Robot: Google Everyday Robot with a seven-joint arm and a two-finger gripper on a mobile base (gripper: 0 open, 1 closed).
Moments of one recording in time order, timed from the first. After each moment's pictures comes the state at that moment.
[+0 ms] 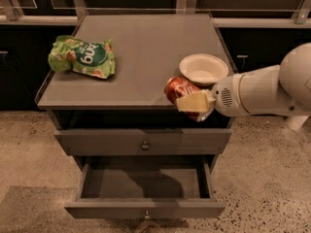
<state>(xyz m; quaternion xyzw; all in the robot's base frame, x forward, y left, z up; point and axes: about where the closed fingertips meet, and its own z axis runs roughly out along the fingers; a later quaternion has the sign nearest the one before) 0.512 -0.113 0.871 -0.18 0.89 0.23 0.36</state>
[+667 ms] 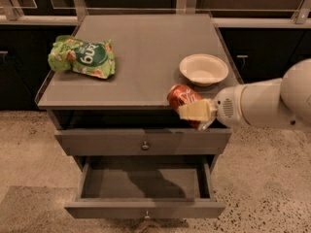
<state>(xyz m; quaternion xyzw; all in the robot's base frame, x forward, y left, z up) 0.499 -0.122 0.856 -0.15 0.89 0.23 0.36</state>
